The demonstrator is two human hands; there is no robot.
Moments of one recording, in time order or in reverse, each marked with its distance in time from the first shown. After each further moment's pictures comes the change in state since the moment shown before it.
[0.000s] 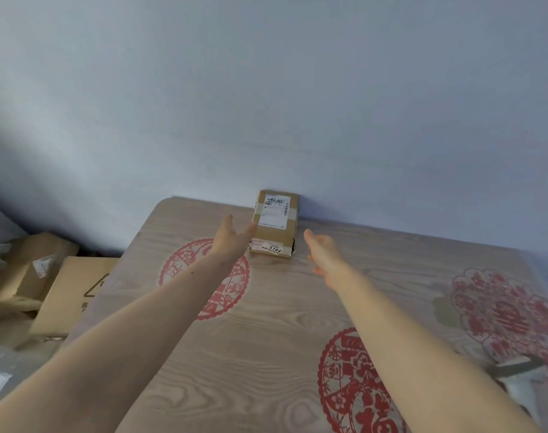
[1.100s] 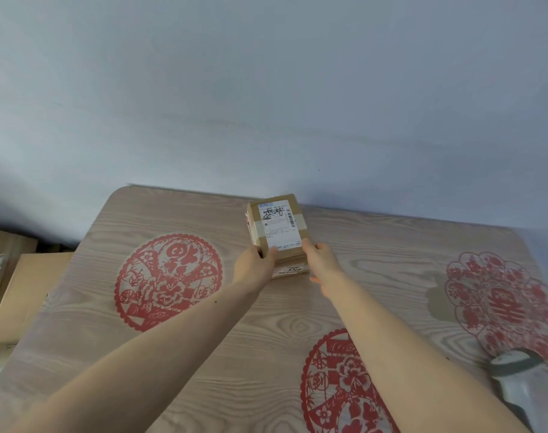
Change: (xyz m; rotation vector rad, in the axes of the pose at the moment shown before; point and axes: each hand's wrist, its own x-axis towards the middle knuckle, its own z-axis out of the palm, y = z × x) left_hand 0.033 -0.035 0.120 0.195 -0.073 -0.075; right_hand 0.081 0.055 -0.025 0.001 0.034 0.209
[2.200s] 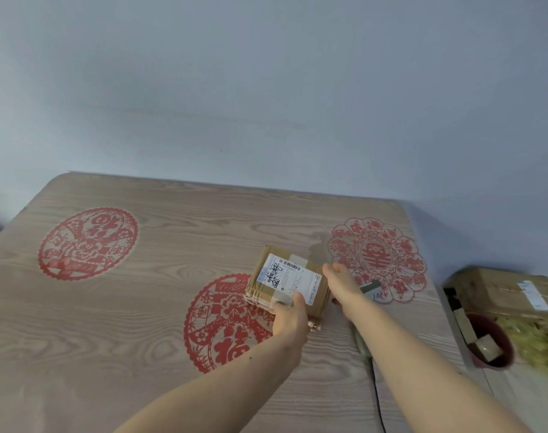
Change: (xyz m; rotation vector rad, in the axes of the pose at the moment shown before) left_hand -0.268 0.012 0.293 -0.406 -0.174 -0.385; right_hand -0.076 0.177 -0.295 -0.099 0.068 -0.015
